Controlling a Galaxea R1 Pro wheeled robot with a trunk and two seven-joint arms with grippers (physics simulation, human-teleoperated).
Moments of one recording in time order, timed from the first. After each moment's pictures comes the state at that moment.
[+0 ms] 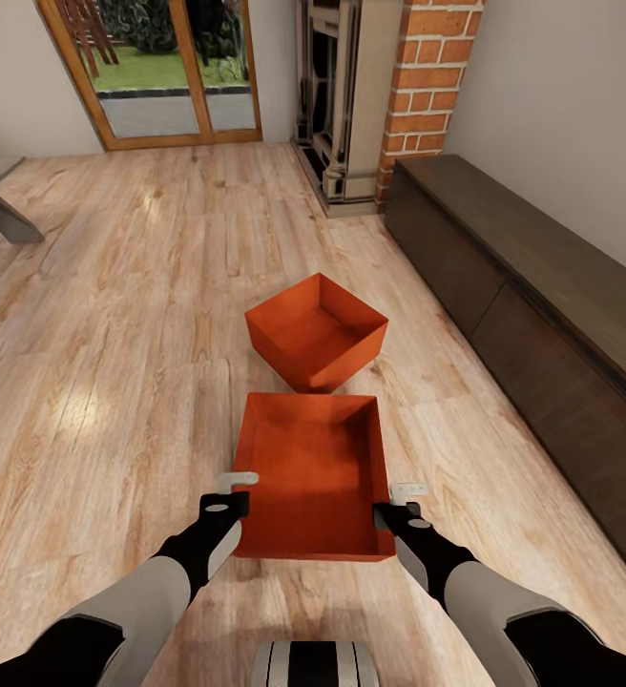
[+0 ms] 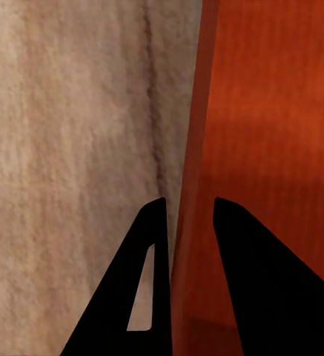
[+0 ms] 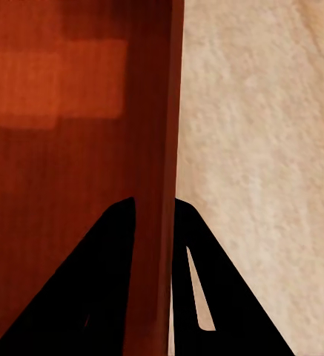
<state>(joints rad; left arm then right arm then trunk) -0.81 -0.12 -0.16 -0.30 0.15 0.11 0.34 -0.82 0.09 0.16 -0.16 -0.12 -0.03 -0.11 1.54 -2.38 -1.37</state>
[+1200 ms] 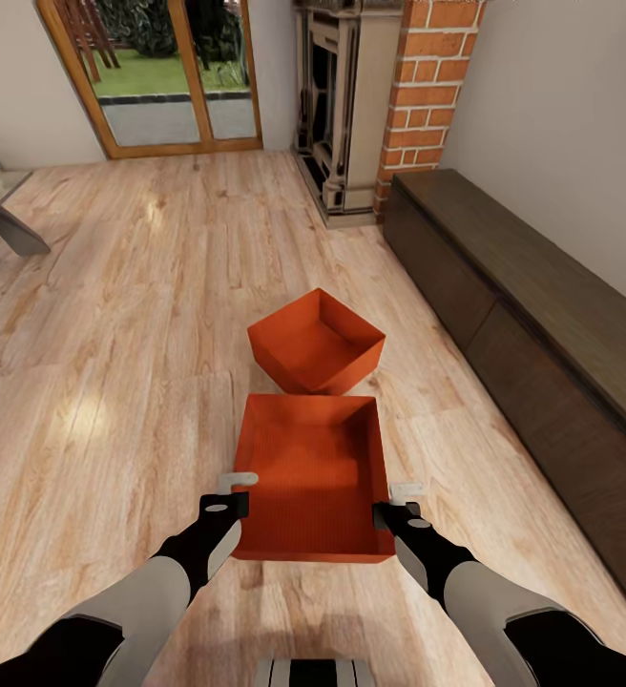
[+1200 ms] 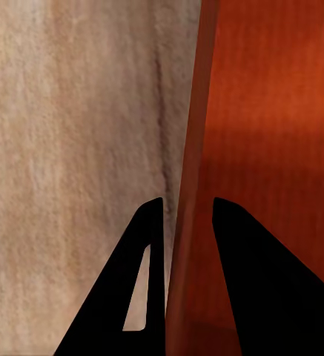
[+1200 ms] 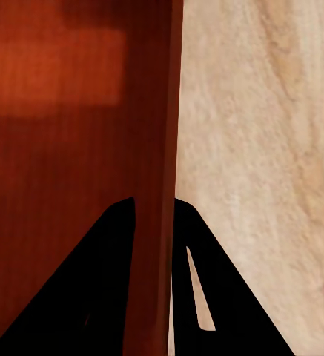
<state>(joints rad) -0.81 -0.12 -0.16 -0.30 0.15 0.11 0.34 -0.82 0.09 0.16 -0.16 -0.12 -0.03 -0.11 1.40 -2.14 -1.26</state>
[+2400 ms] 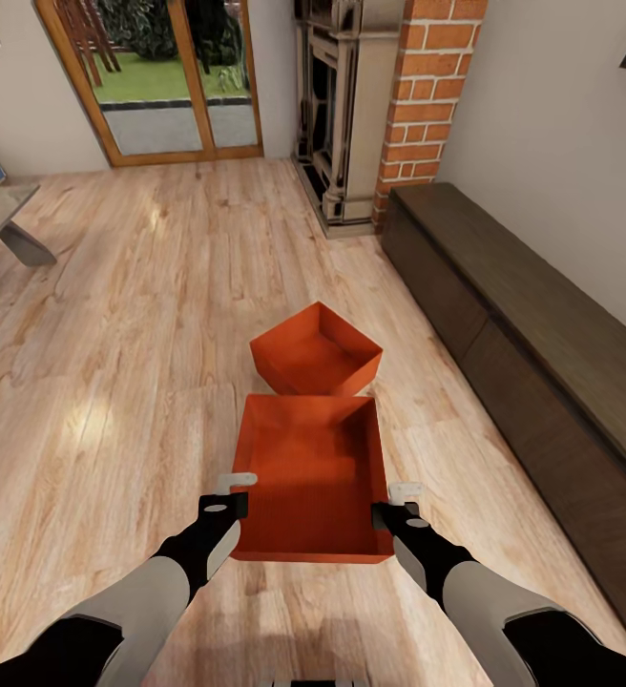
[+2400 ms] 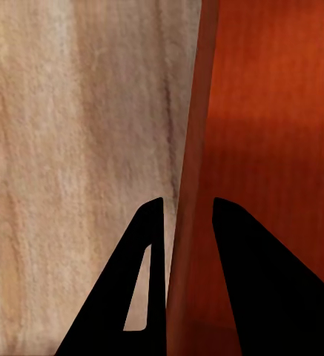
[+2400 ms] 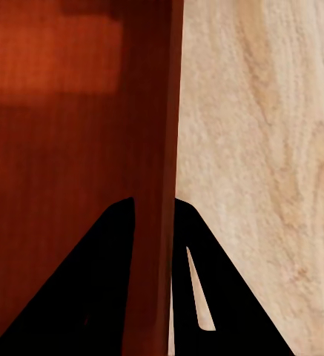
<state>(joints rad) -0.81 -0.11 -0.16 -0.29 0.16 0.11 0.34 -0.82 0.10 0.16 -0.17 -0.11 -0.02 -0.11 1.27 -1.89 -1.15</state>
